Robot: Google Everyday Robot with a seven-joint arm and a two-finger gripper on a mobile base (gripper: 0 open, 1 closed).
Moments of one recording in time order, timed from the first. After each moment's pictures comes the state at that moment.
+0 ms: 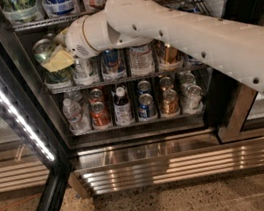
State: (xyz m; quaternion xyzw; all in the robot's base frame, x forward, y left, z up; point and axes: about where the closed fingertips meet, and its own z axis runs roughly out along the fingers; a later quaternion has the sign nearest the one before) arm 0.675 0.172 0.931 -0.53 0.62 0.24 0.52
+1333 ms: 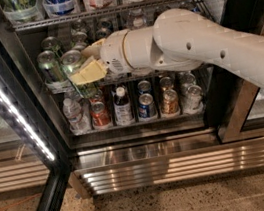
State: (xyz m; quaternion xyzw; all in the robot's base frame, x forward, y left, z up) arm 0.617 0.092 0.928 -0.45 0.65 0.26 0.55
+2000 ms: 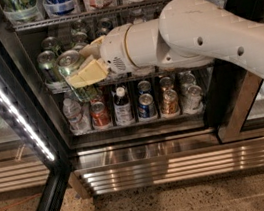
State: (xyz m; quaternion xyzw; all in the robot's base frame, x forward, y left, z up) arm 0.579 0.086 0.950 -0.47 0.66 0.25 0.54
